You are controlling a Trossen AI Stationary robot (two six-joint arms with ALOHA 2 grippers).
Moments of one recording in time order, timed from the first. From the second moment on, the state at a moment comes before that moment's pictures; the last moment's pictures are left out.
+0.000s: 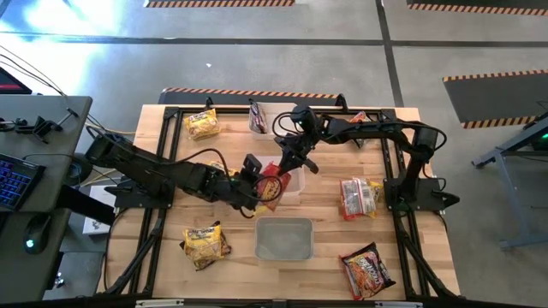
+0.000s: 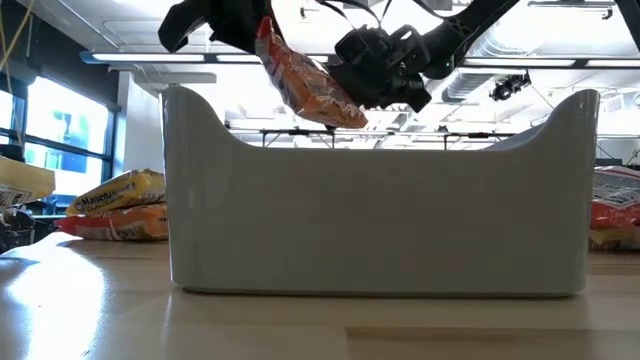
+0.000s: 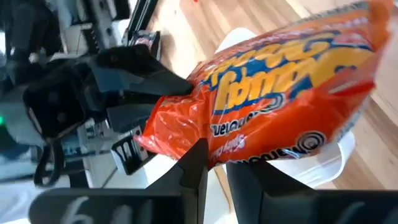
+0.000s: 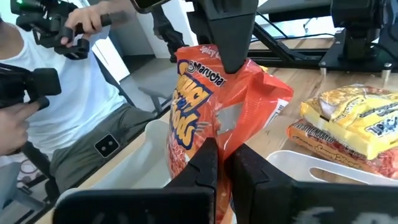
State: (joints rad) left arm -0.27 1.48 1.20 -0.57 -0.67 0.72; right arm -0.38 1.80 1.17 0.05 -1.16 -0.26
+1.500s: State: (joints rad) left arm 0.11 1.43 1.16 -0.60 0.10 -0.43; right arm -0.39 1.80 1.17 0.07 -1.02 -0.42
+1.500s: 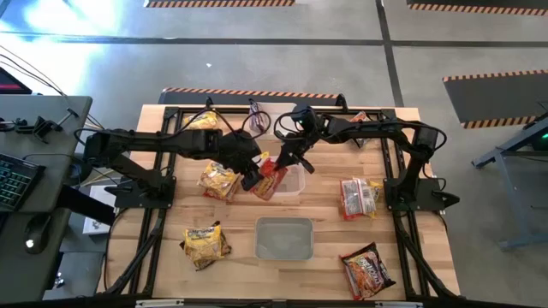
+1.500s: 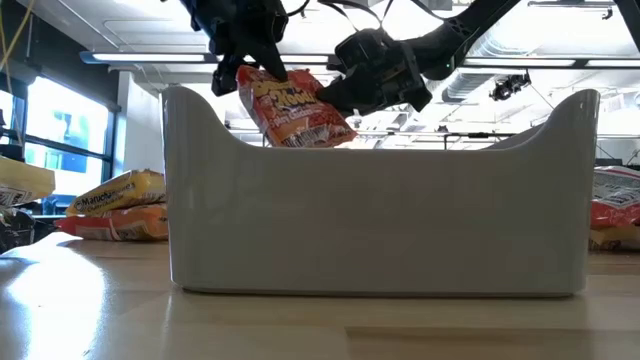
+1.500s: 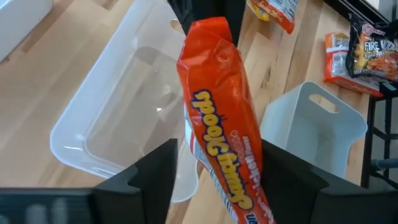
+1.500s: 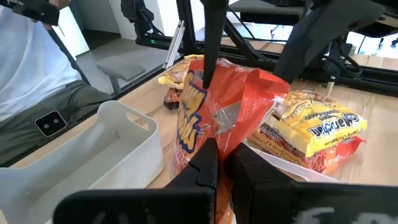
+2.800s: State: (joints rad) left arm 0.16 1.53 1.28 -0.81 -0.06 -1.03; right arm -0.29 1.28 0.75 -0.01 -0.30 -0.16
